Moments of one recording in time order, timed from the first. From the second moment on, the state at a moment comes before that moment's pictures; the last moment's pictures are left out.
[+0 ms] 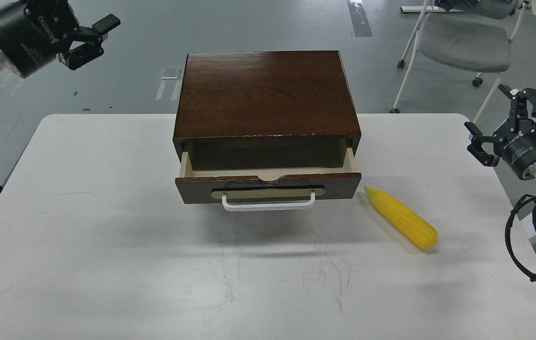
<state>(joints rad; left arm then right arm) -1.08 0.91 -0.16 -1.08 0.05 -0.42 -0.49 0.68 -0.68 0.44 0.69 0.07 0.49 0.43</state>
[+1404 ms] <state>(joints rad) -0.91 0.75 -0.36 -0.92 -0.06 -0.44 -0.49 1.43 -0.69 -0.53 1.08 -1.58 0.49 0.49</state>
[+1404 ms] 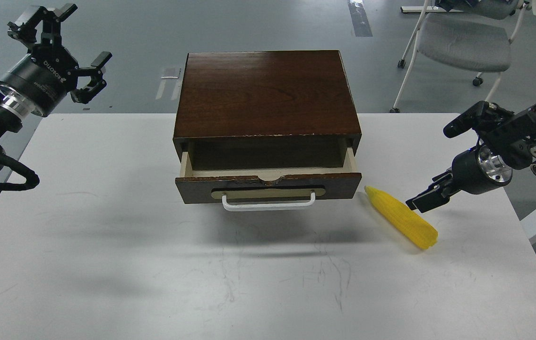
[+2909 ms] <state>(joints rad) -0.91 0.75 -0.36 -0.92 -0.06 -0.44 -0.49 1.33 -0.49 -0.59 0.93 -1.53 0.49 0.49</state>
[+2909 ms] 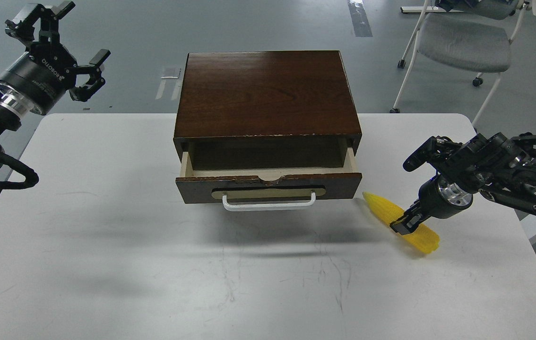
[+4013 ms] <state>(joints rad) -0.91 0.75 -0.37 -0.92 -0.05 -0.44 -0.49 1.99 -0.27 -0.53 1.15 -1.46 0.49 0.49</state>
